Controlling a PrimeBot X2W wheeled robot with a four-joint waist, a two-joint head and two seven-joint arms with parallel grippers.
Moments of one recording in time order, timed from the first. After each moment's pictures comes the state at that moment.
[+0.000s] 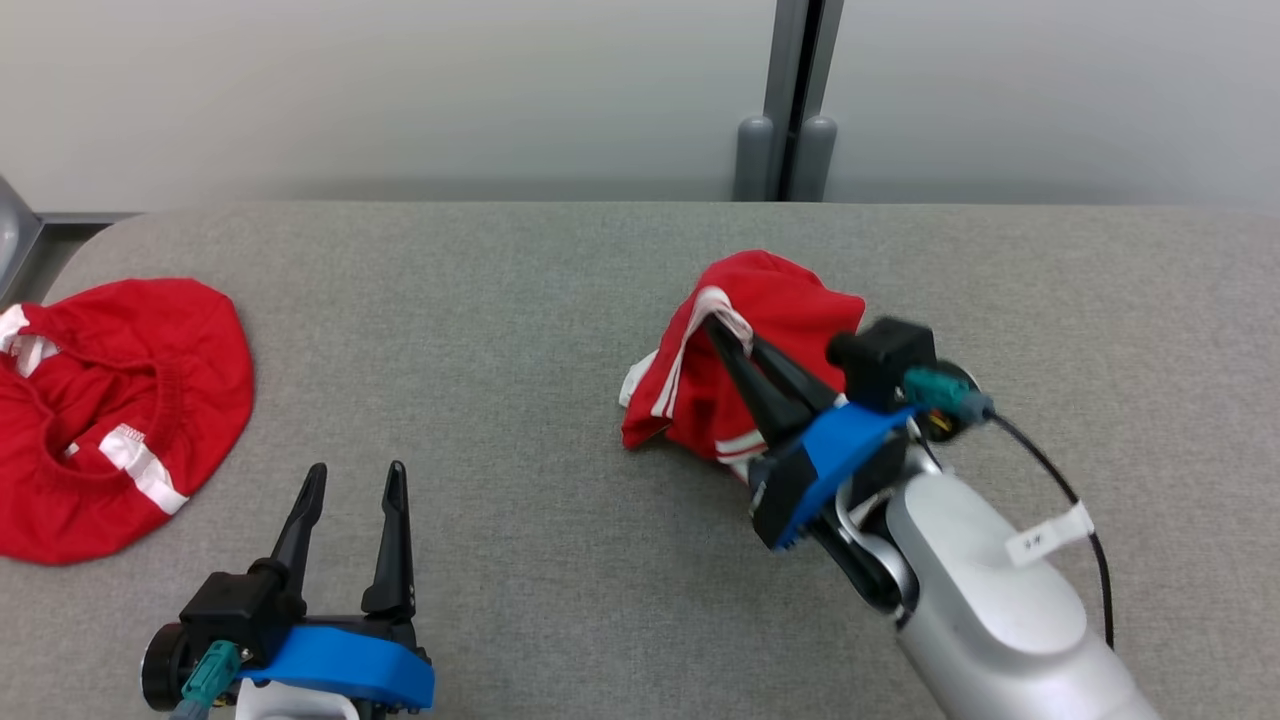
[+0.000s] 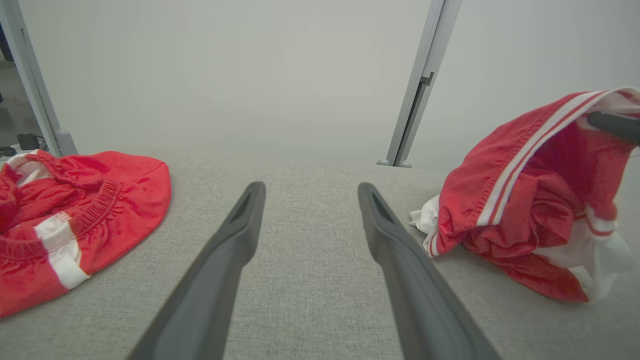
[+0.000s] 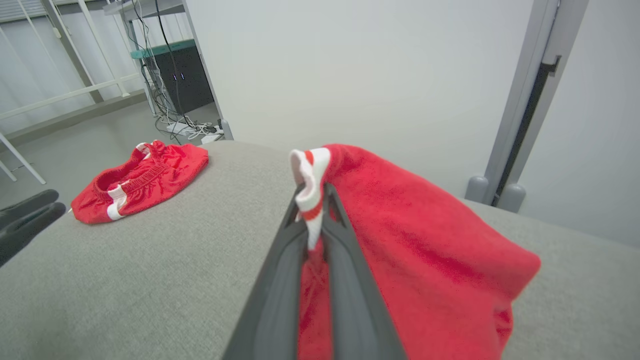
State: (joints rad) left arm -0.07 0.25 -0.29 0.19 -0.44 0.05 -0.25; right arm -0.58 -0.05 0.47 0.53 0.36 0.13 -0.09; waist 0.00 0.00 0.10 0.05
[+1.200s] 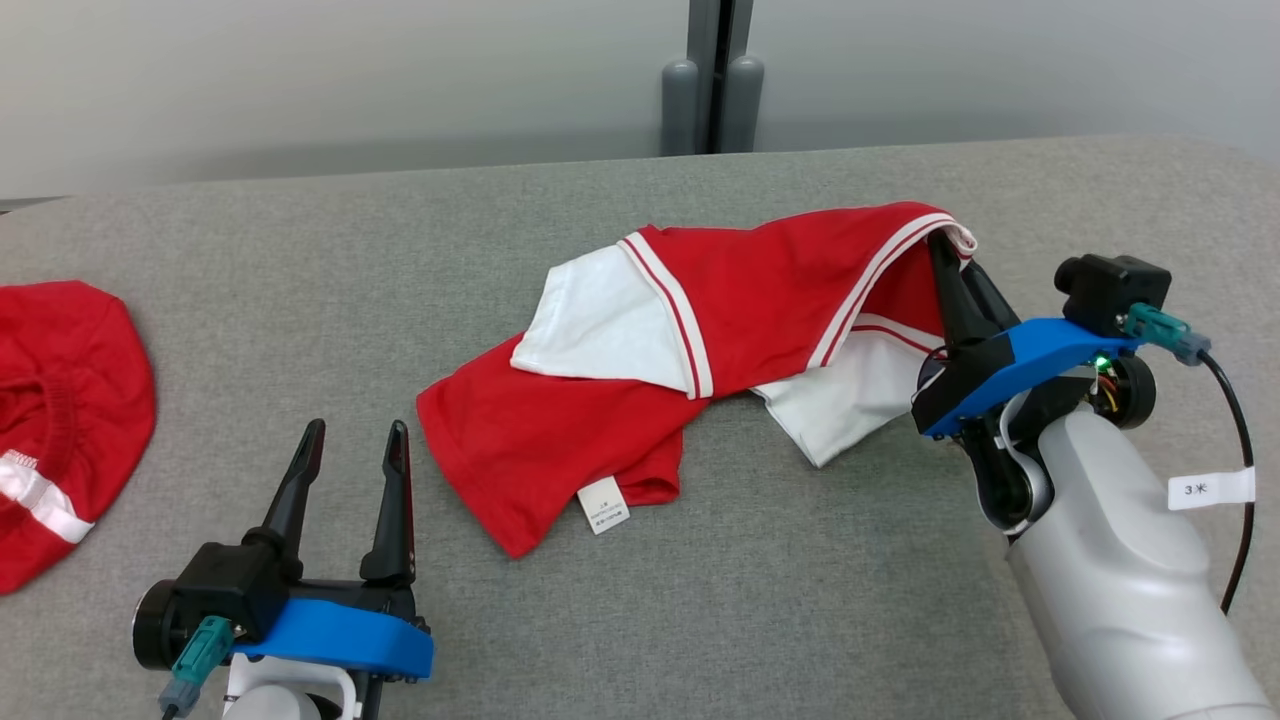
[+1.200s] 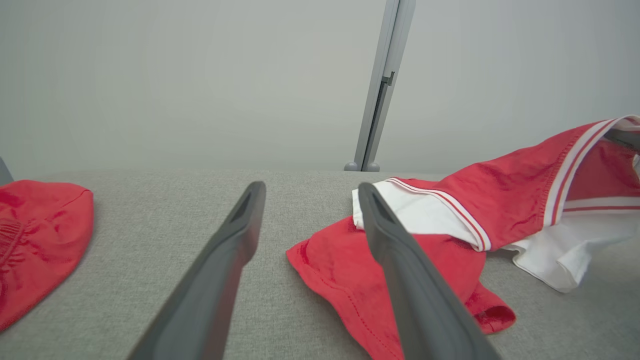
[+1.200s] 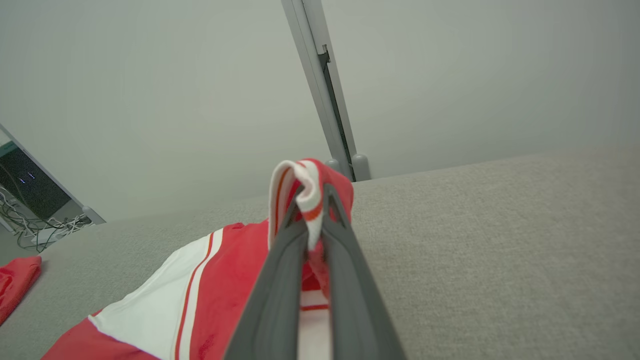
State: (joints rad) left arm -0.11 0.27 -0.31 0.14 -0.42 0.06 -0.26; right arm -0.73 -0.09 0.14 0.84 0.44 0.13 -0.21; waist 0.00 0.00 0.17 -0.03
